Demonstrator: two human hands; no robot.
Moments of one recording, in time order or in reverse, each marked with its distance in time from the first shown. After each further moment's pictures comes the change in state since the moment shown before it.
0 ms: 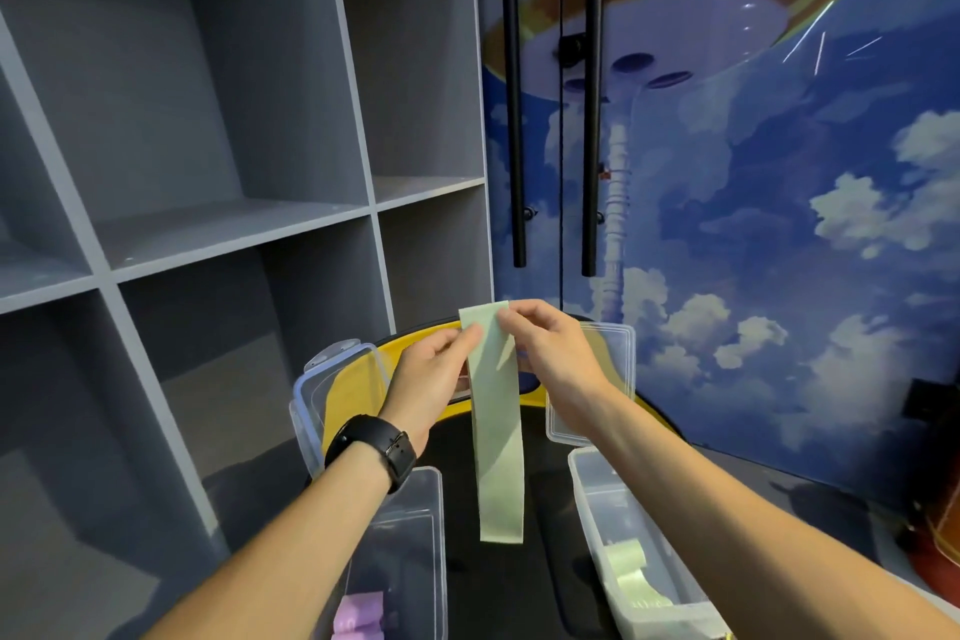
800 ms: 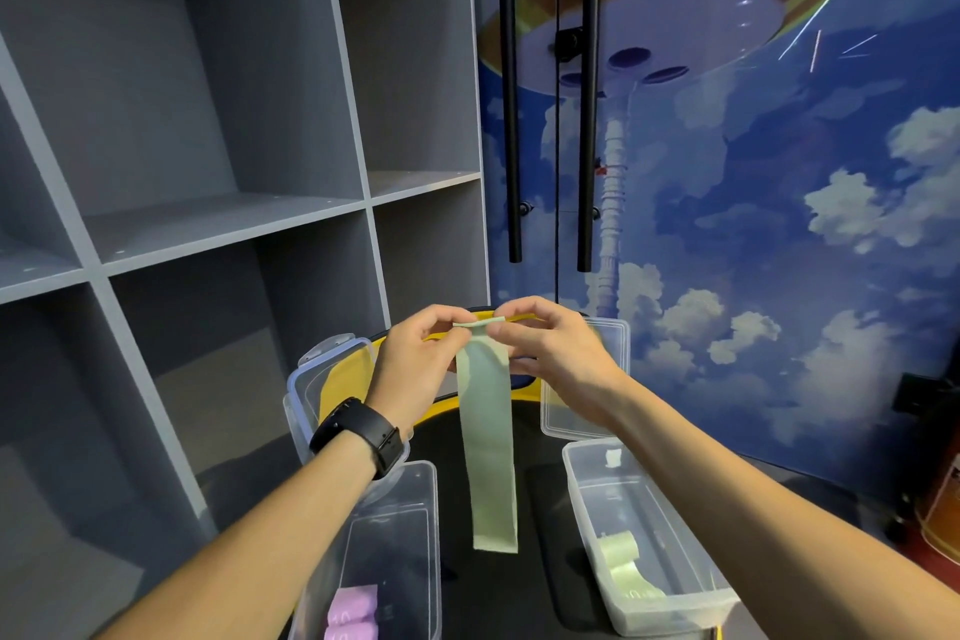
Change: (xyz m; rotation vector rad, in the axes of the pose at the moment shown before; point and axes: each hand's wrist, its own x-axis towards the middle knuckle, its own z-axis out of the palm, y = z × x) left_hand 0.002 0.006 -0.008 0.218 0.075 0.235; right_hand -0.008 -0.008 -0.019 0.091 -0.191 0.020
